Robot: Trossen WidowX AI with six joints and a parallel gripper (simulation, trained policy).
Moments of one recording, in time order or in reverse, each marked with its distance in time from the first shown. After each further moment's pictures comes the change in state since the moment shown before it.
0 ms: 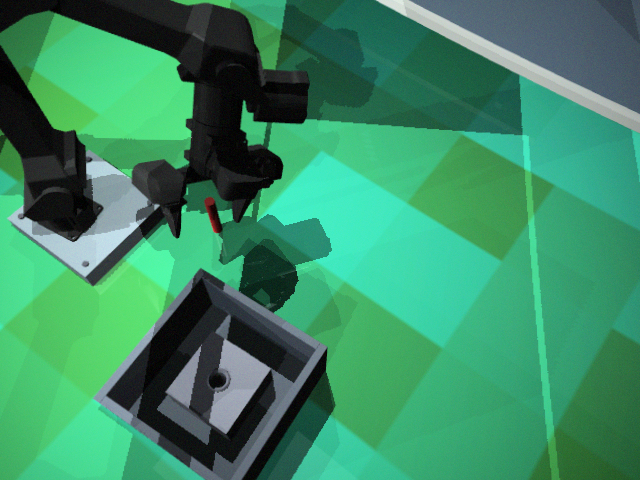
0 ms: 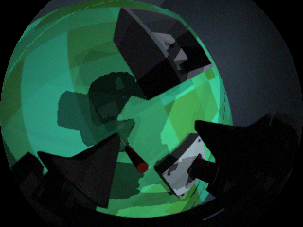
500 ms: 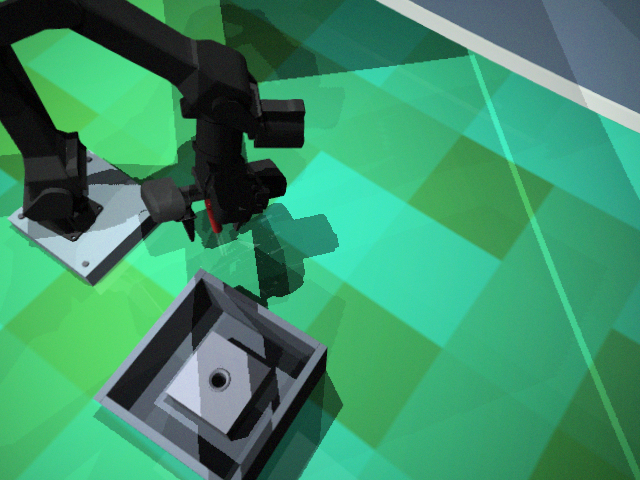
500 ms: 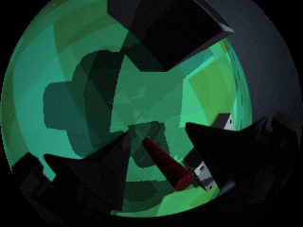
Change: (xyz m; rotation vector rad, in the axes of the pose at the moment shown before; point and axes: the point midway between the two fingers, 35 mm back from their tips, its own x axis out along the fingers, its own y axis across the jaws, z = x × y) arm 0.041 0.033 -0.032 0.162 0.139 0.117
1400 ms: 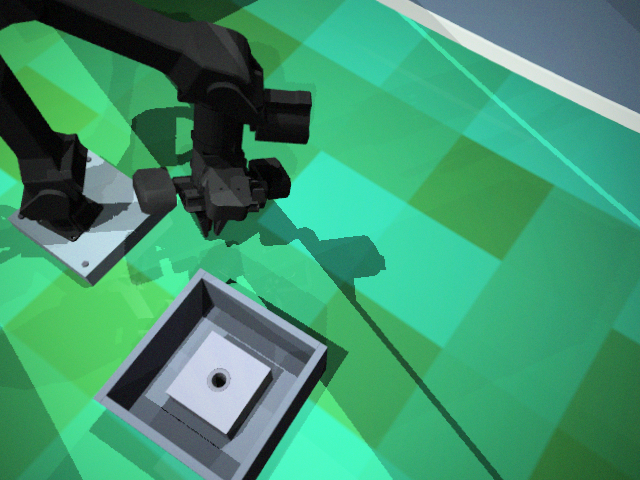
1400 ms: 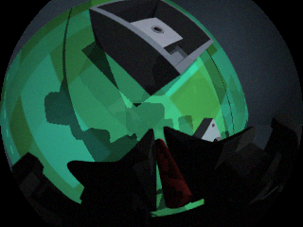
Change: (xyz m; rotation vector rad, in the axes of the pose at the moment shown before) arm -0.039 -0.021 0.037 0.106 -0.026 -0.029
